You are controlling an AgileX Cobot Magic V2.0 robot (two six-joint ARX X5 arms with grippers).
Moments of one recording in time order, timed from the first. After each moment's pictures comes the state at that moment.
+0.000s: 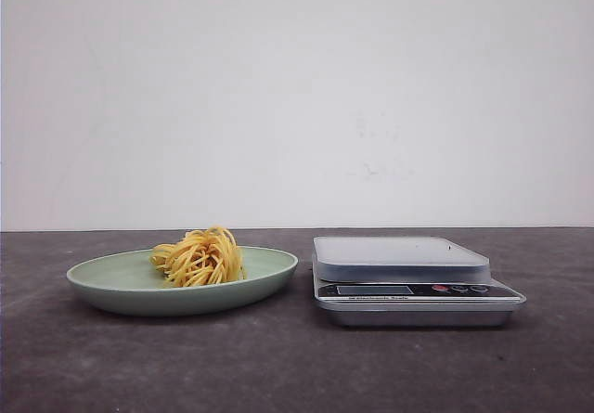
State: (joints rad) left arm -0.03 0.00 0.03 -0.09 -0.03 -0.09; right arm -0.13 0.01 0.04 -0.19 -0.14 0.25
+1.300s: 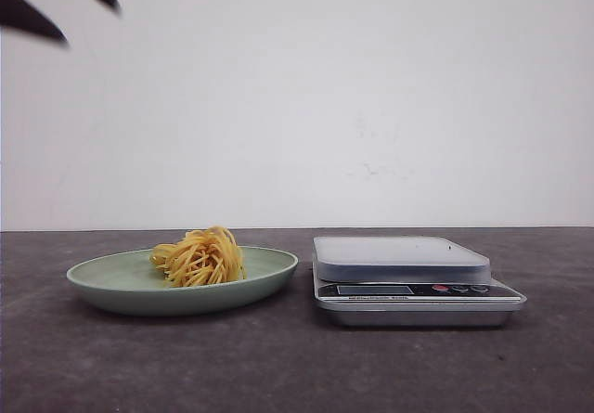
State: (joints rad) left arm -0.31 1.08 0.90 -0.25 0.13 -0.33; right arm -0.13 0.48 0.82 -0.47 -0.43 0.31
